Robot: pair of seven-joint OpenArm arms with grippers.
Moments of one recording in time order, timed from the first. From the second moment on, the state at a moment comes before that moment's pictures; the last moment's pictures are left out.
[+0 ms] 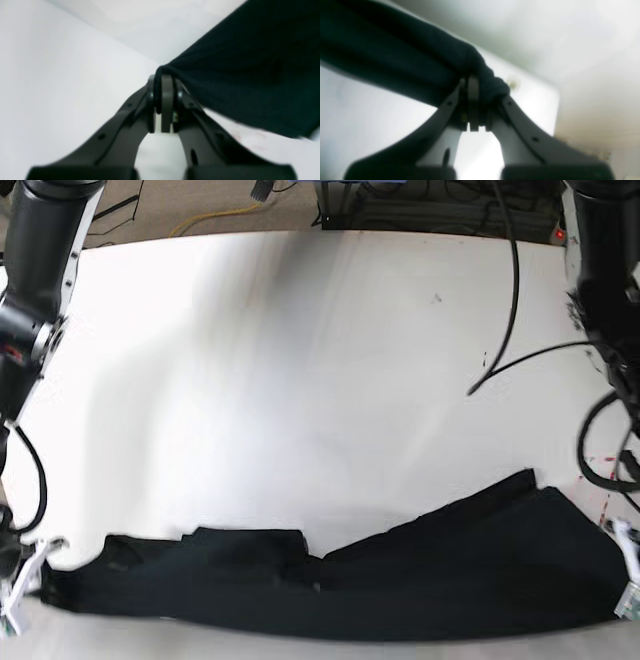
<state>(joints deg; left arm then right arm) -38.4 -27.0 -11.9 115.6 2.2 -43.4 71.1 47.4 35.6 12.3 77.5 40.4 41.2 -75.8</state>
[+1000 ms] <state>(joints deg) 14.0 -17.6 -26.8 115.1 2.3 -43.2 70.3 -12.9 23.7 41.5 103.5 47.2 41.1 -76.9</state>
